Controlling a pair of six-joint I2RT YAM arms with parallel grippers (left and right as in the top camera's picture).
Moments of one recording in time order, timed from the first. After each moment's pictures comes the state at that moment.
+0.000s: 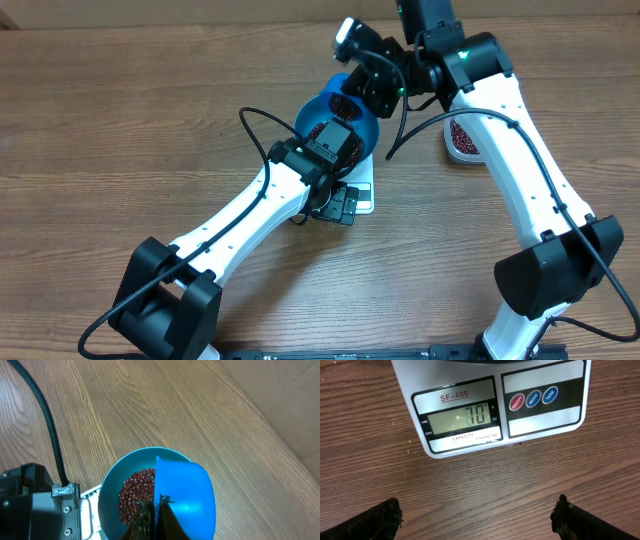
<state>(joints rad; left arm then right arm) -0.64 1.76 1.31 -0.98 0.00 -0.44 0.36 1.91 1.96 -1.00 -0.48 -0.63</state>
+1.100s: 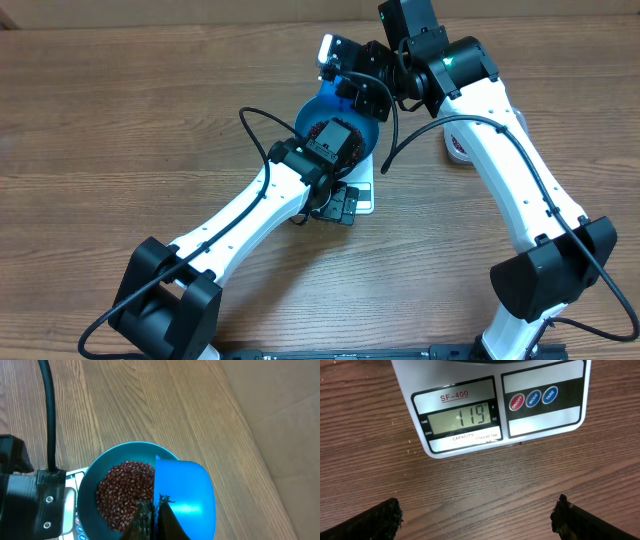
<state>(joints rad) -0.64 1.76 1.31 -0.98 0.00 -0.44 0.41 1.91 1.96 -1.00 -0.39 -0.82</state>
